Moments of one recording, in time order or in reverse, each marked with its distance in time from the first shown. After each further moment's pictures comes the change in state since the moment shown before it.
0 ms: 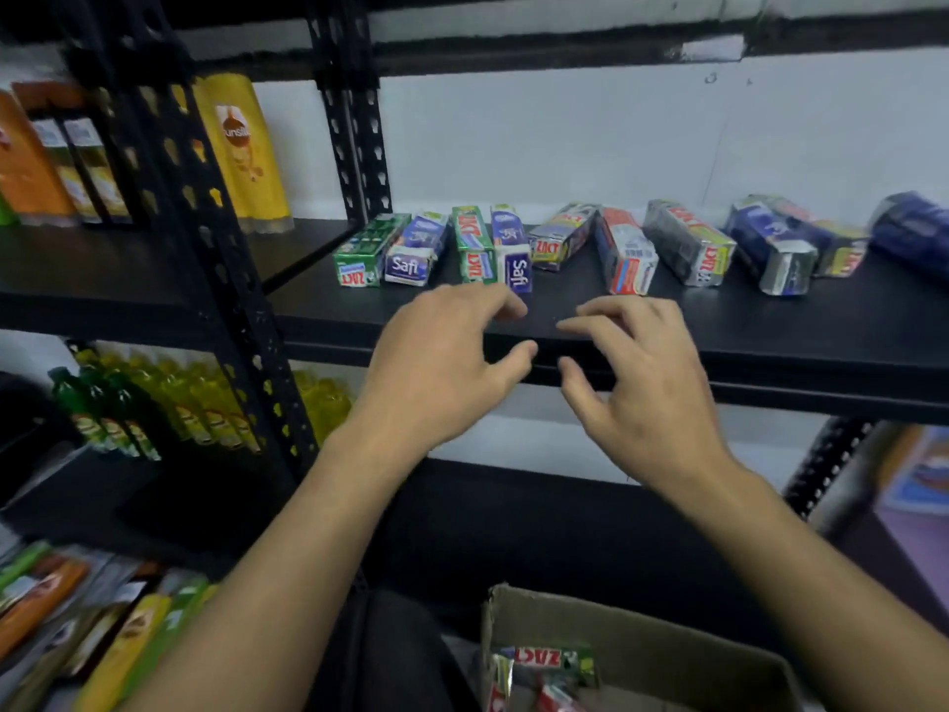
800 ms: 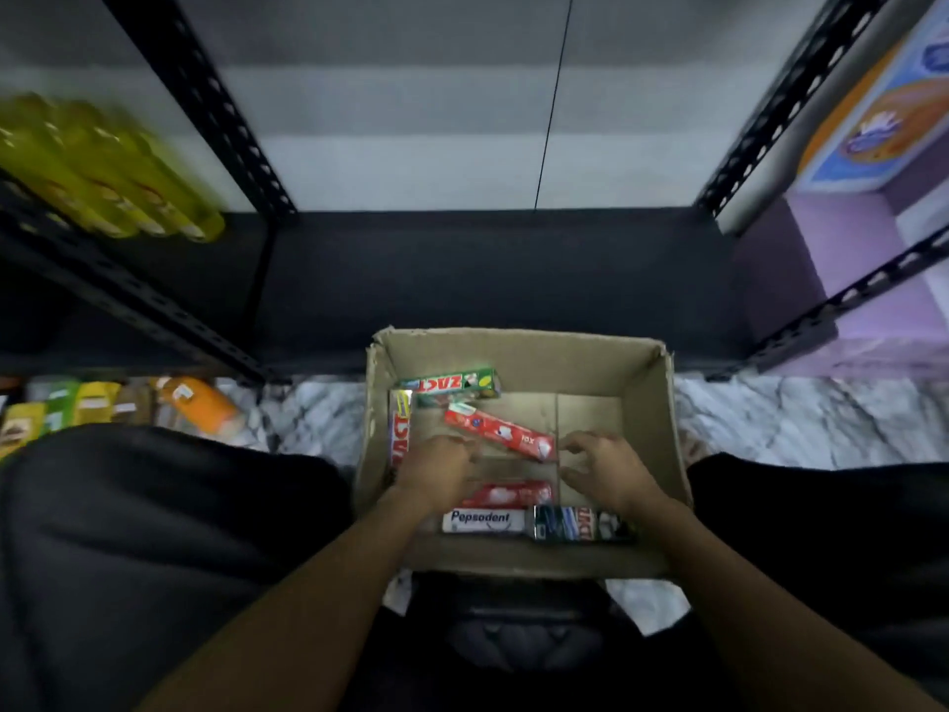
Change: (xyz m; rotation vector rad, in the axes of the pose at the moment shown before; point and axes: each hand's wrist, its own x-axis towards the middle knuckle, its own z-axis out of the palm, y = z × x) left_hand -0.302 0.037 0.324 -0.047 -1.262 -0.194; right_hand -0.407 0.096 0.034 0.142 -1.224 0.893
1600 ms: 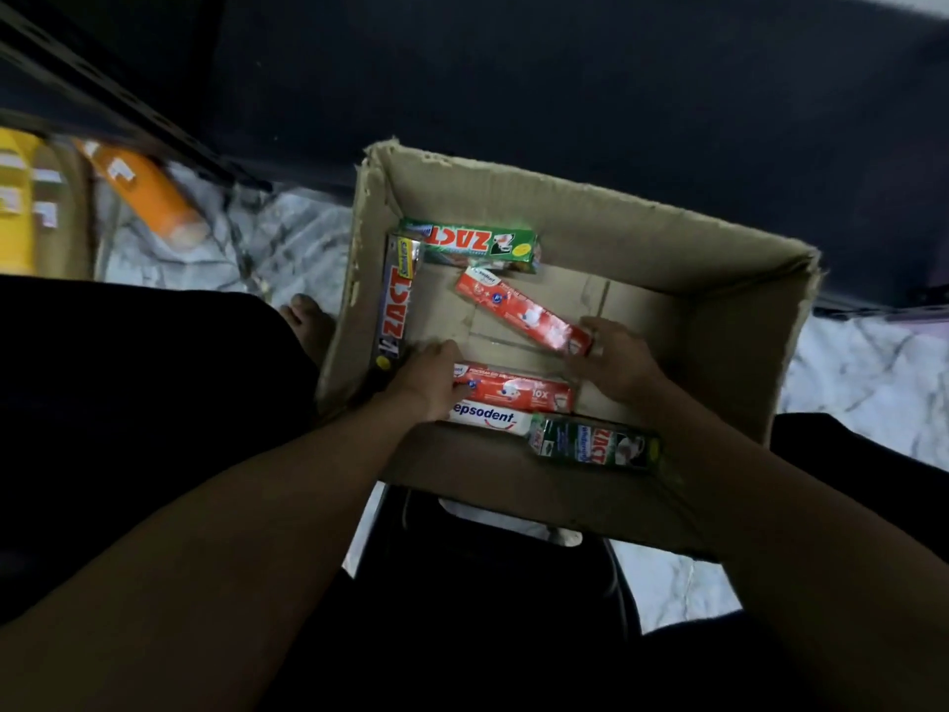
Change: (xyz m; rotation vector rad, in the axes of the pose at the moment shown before) left_hand 0.066 -0.056 0.119 -0.479 -0.123 -0.353; right_hand 0.123 0.029 0.057 0.073 -0.219 0.111
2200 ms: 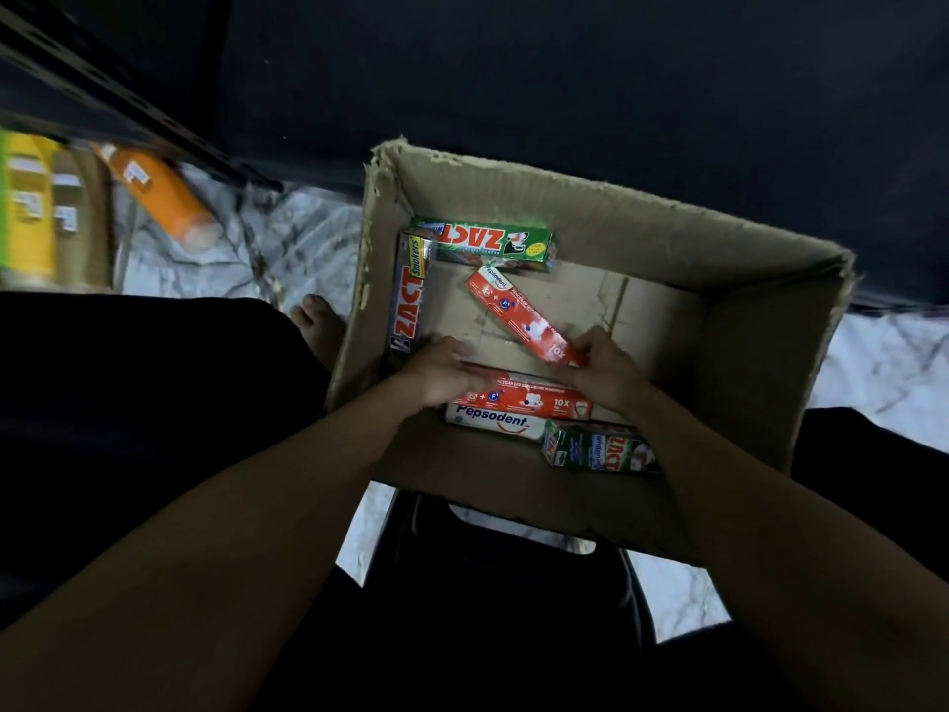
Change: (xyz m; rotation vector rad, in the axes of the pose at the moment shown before) left_hand -0.001 0.005 -0.022 -0.523 -0.154 -0.192; right_hand 0.024 0.008 0.040 0.131 -0.153 0.133
